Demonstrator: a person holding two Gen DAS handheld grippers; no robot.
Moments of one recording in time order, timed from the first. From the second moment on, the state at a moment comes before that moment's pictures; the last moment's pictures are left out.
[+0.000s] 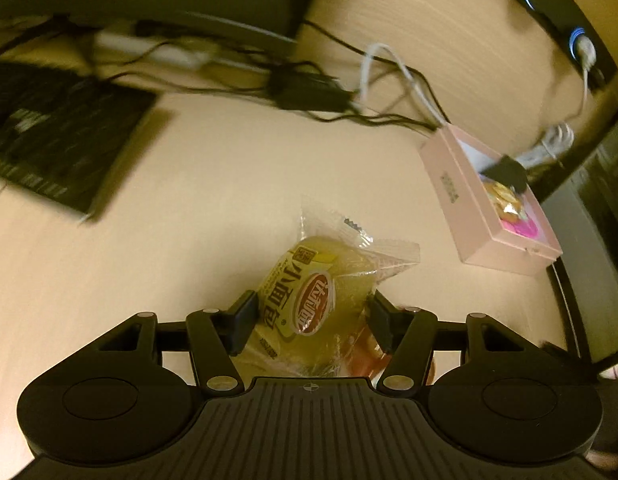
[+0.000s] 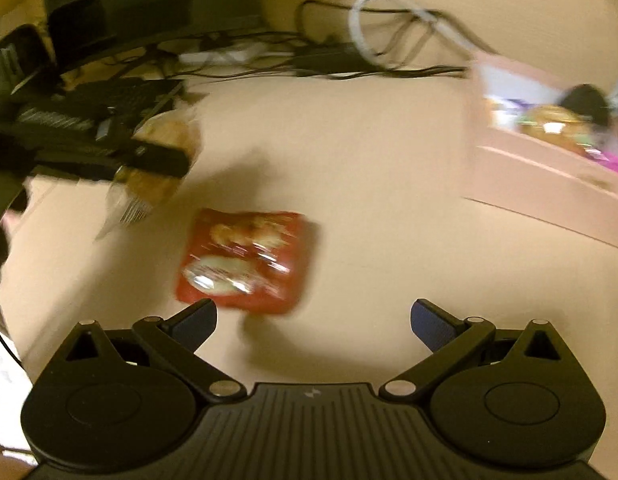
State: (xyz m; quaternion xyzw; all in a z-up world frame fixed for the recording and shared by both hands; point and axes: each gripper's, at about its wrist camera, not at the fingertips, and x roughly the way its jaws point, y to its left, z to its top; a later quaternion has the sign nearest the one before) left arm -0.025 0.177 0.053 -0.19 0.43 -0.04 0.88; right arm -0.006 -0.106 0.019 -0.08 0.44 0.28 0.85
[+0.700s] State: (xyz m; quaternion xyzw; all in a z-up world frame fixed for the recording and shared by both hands) left arm -0.082 0.211 0.048 -0.22 0.44 -0.01 0.87; right arm -0.005 -0.028 0.012 -0.14 0.40 0.30 0.85
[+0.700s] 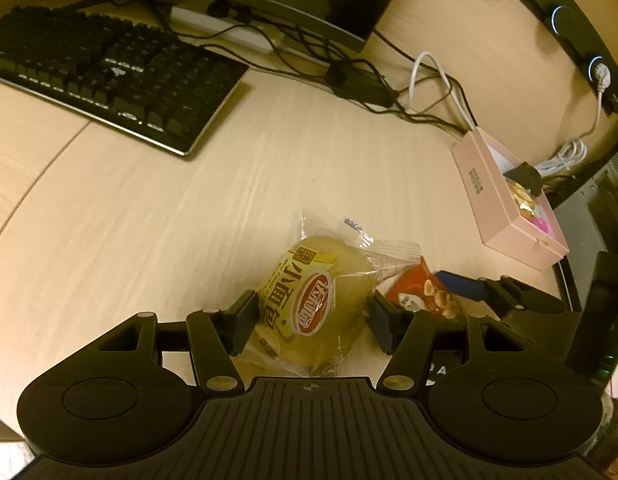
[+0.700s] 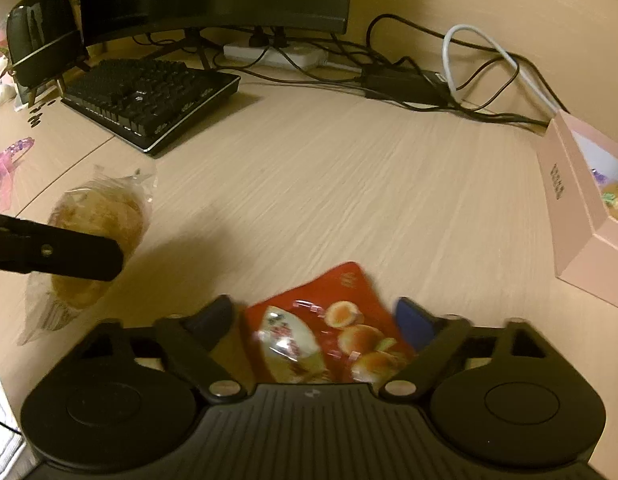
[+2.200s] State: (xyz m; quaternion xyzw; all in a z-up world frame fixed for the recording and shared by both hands) left arm 0.166 -0.101 0.076 -0.04 0.39 -0.17 0.90; right arm -0.037 -0.318 0.095 -0.06 0.32 0.10 0.94
